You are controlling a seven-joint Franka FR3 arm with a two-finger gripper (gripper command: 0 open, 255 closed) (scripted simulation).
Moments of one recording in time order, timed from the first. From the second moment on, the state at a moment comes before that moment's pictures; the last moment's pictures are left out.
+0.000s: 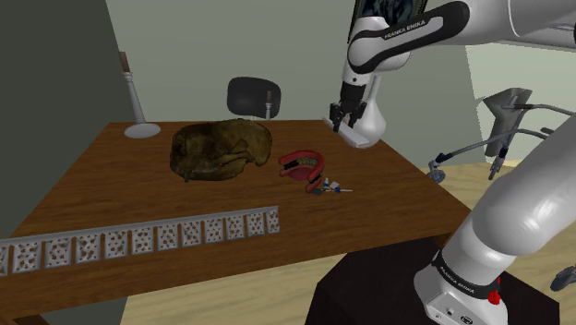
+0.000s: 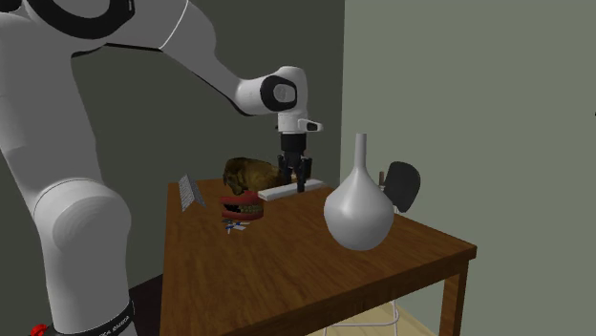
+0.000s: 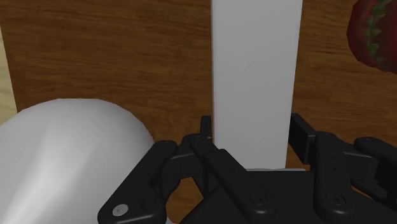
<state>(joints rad) -0.07 -0.17 -0.12 -2.21 -0.04 2.05 0.13</state>
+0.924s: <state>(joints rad) 0.07 -0.41 0.09 -2.45 0.02 2.04 0.45</state>
